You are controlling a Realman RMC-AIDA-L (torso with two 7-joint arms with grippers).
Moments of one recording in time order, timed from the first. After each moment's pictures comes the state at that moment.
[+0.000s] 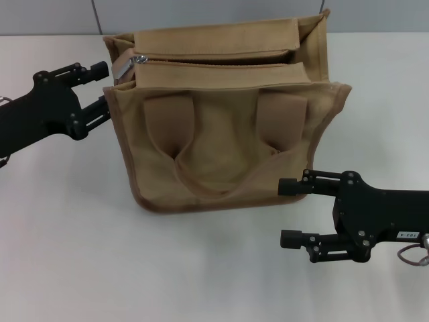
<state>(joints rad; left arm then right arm) -0.51 -2.05 0.34 0.52 1.94 1.61 -0.93 0.49 2.08 -0.64 -0.47 -2.01 -1.90 1.06</state>
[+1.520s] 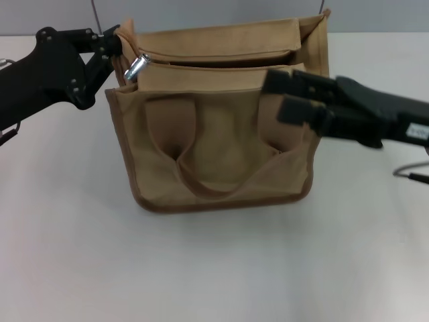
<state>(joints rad) -0.56 -2.06 0.34 0.53 1.82 1.79 -0.97 0.65 2.07 -0.63 -0.43 -1.71 -1.98 1.55</state>
